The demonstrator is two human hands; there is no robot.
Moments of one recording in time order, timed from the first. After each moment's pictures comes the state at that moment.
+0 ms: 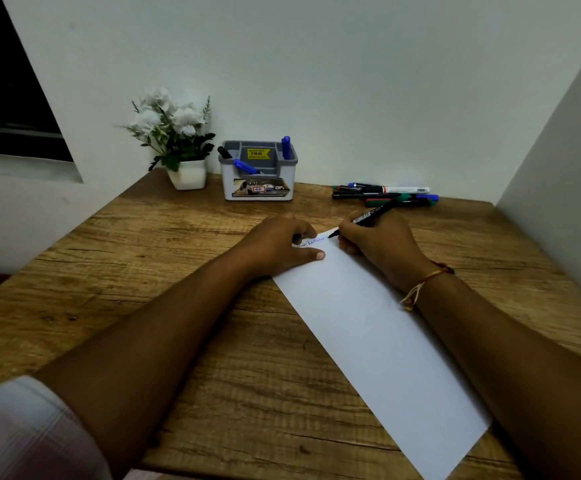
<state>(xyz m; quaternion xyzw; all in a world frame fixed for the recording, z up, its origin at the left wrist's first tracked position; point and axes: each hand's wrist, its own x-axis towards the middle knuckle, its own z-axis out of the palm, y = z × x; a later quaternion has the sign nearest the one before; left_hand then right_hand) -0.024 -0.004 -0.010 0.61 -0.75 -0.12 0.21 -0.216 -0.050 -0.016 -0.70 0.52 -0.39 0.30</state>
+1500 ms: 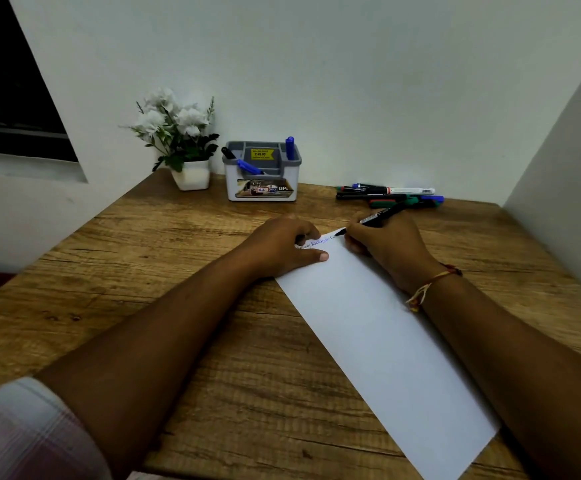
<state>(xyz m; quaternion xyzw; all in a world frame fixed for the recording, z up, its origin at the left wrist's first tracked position) -0.024 -0.002 -0.008 0.61 -0.75 -0.13 0.21 -0.219 -0.055 -0.019 -0.69 0.52 -0.40 0.30</state>
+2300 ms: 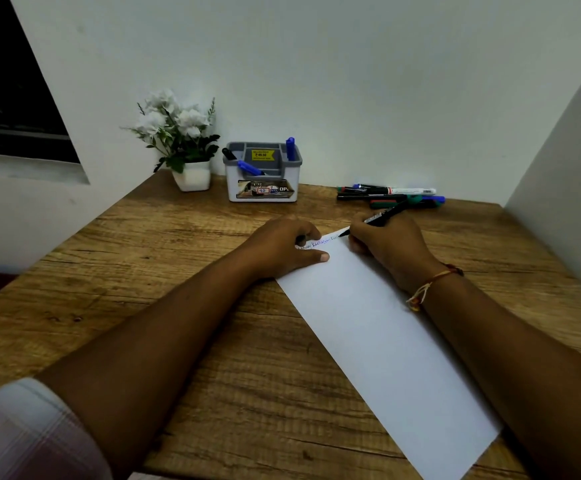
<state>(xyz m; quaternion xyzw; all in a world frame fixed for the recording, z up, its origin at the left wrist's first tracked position) -0.022 -0.003 -0.010 0.61 -0.76 -0.13 0.20 -0.218 -0.055 -0.017 -0.67 0.54 -0.40 0.31</state>
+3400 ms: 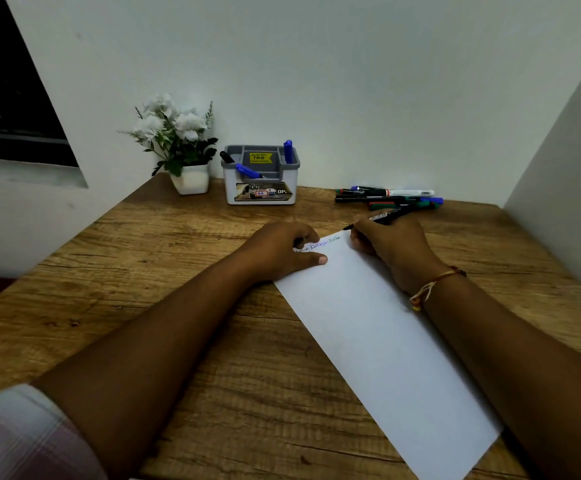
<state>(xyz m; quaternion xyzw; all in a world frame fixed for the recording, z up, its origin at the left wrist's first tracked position) -0.024 -0.001 -0.008 0.61 -0.75 -0.14 0.21 -0.221 -0.058 -0.015 -0.61 0.55 -0.44 0.36</state>
